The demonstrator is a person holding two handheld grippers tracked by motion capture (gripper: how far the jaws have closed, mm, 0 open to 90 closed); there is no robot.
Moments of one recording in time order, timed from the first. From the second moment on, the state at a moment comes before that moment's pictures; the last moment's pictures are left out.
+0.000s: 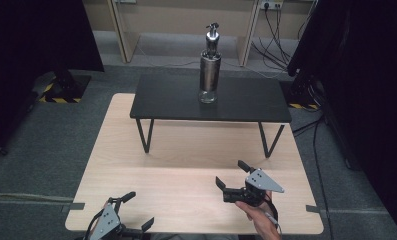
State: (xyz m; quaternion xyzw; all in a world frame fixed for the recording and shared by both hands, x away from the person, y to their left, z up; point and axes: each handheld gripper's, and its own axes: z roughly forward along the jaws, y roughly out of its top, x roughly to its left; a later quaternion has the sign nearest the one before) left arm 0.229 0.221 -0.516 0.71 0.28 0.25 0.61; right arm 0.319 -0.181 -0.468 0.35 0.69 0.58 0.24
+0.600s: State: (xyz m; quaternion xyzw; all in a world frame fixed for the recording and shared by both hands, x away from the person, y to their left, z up) left arm 0.230 0.220 -0.517 0.71 0.28 0.24 0.60; right arm 0.299 -0.204 -0.480 0.37 0.69 0.58 0.24
